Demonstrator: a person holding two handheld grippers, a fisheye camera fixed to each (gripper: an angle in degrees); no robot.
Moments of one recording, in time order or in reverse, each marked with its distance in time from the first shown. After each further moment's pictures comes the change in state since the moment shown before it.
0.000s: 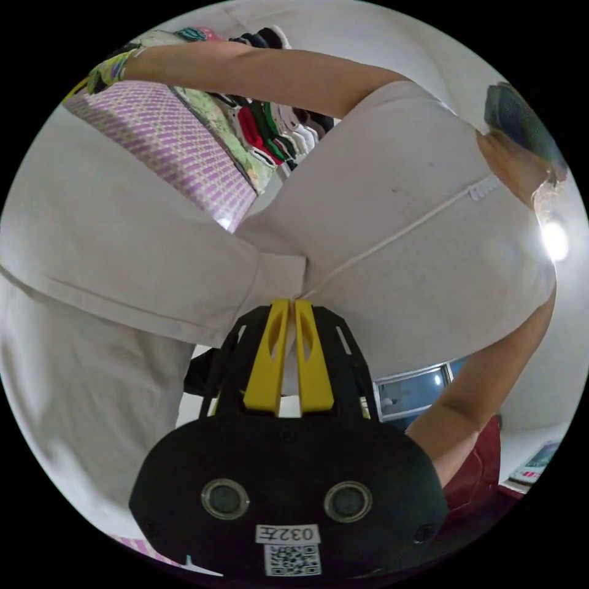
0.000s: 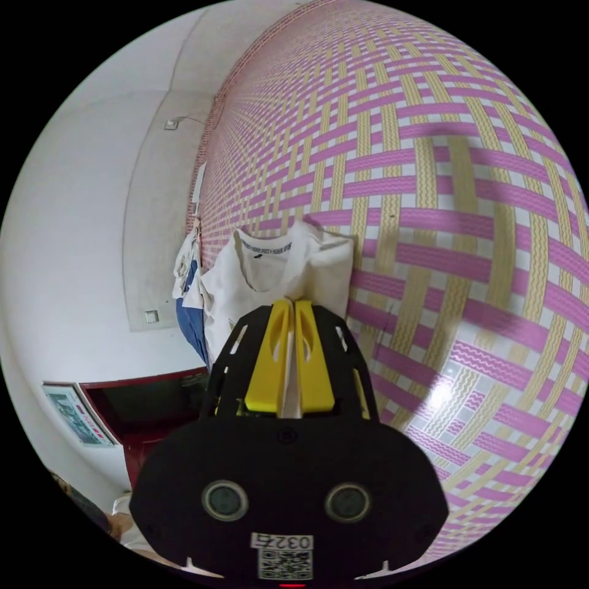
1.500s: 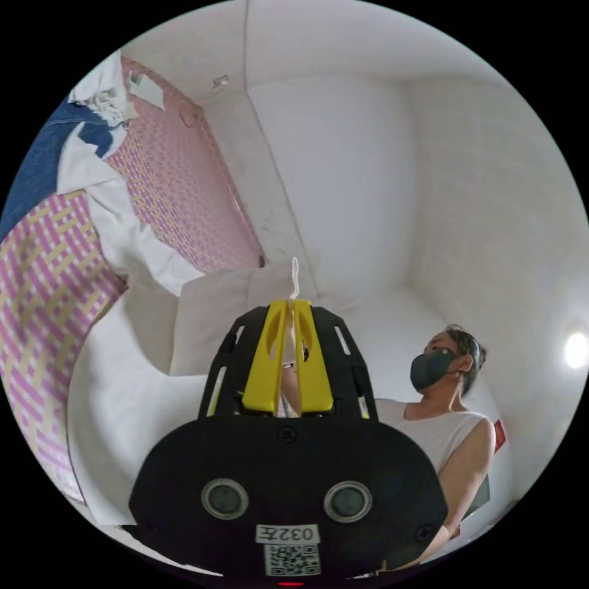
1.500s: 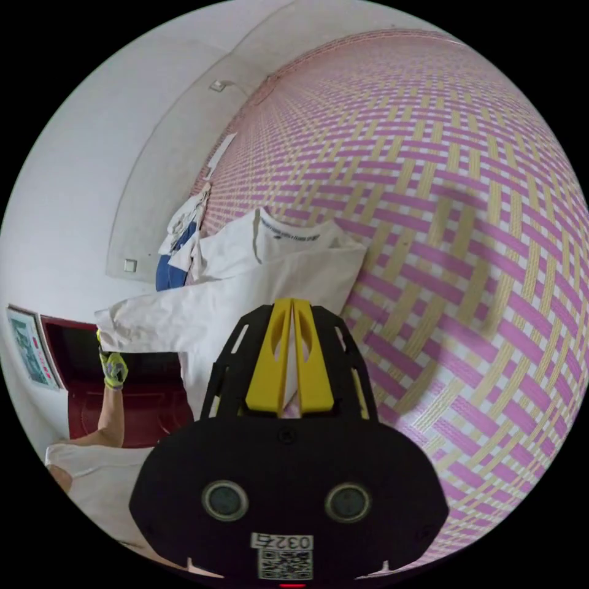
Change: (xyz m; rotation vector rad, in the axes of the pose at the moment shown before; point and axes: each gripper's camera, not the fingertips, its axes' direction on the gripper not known) left arm -0.012 0.322 -0.389 1.518 -0.298 -0.299; right arm -0.024 -0.012 -0.068 -0.001 0.172 -0.275
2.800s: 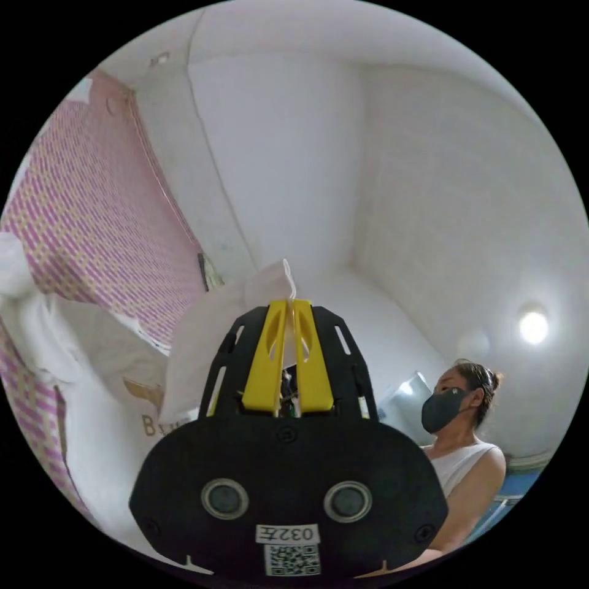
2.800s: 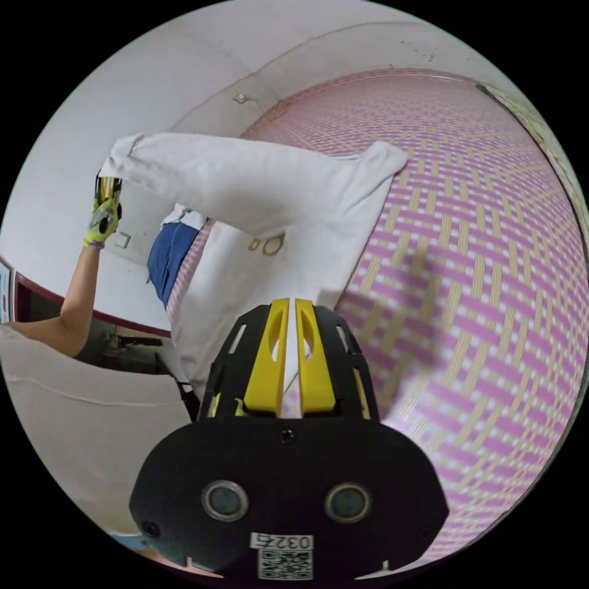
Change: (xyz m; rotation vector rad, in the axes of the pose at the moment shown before) left arm -0.116 -0.114 0.050 -0.099 0.315 0.105; right arm -0.284 0.290 -0.207 0.188 0.157 -0.018
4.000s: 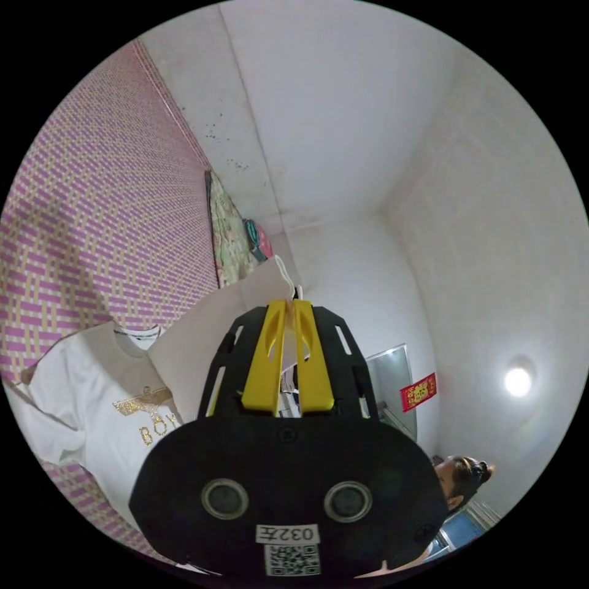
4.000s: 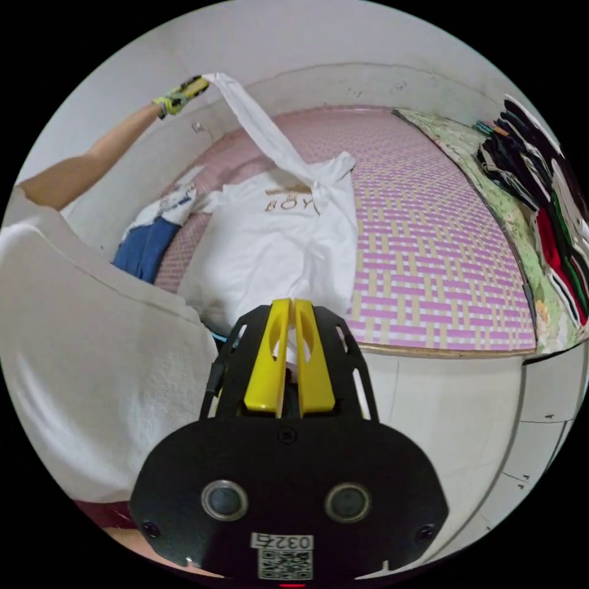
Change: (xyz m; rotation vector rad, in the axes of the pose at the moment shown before) left arm -0.158 -0.119 0.234 -0.452 -0.023 -0.225; right arm -0.359 0.145 -0.239 0.195 0.388 0.177
